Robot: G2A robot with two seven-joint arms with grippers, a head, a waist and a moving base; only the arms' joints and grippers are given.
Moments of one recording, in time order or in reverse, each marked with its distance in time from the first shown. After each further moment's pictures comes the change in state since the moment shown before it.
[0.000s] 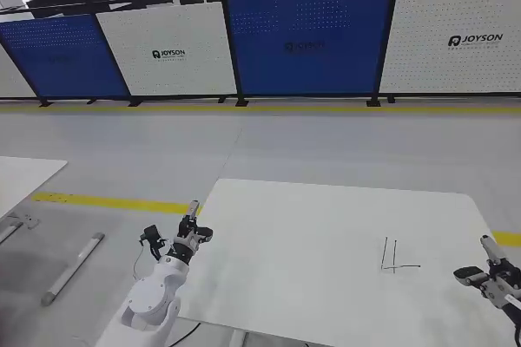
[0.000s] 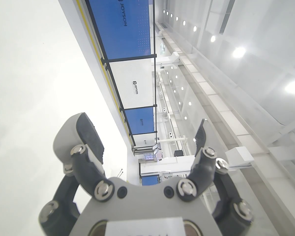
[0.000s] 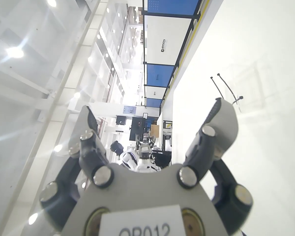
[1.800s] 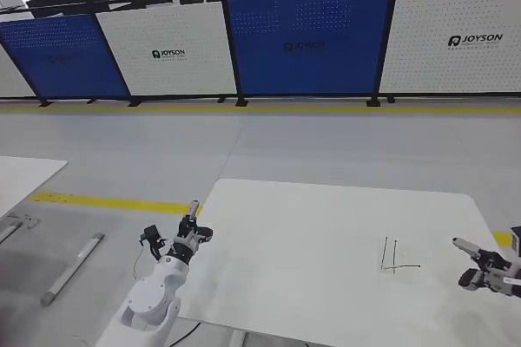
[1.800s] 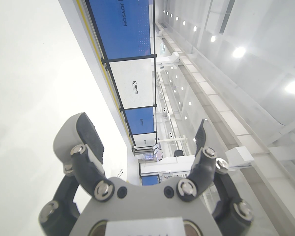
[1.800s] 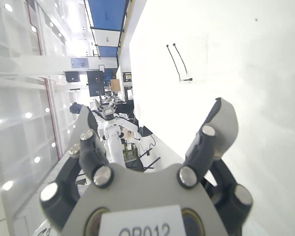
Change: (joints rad) left arm 0.000 0.000 0.000 0.000 0.000 0.000 0.000; right arm 0.456 0.115 -0.107 0.425 -0.408 0.124 0.677
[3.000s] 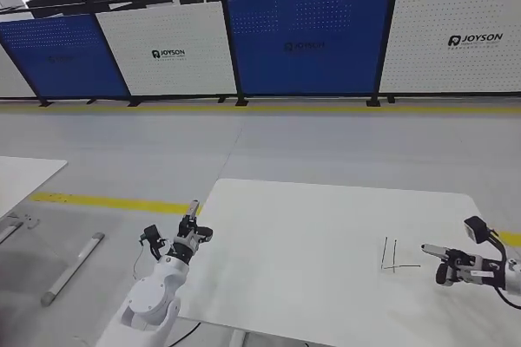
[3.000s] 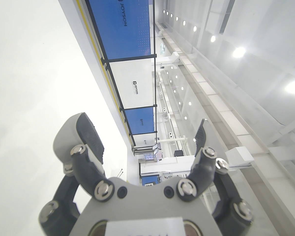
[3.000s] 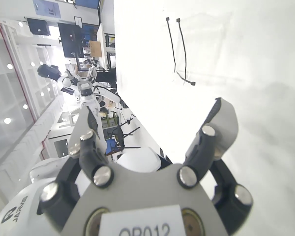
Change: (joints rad) left arm 0.000 0.000 0.000 0.000 0.000 0.000 0.000; right arm 0.247 0.008 -0.322 0.305 0.040 -0.285 0.124
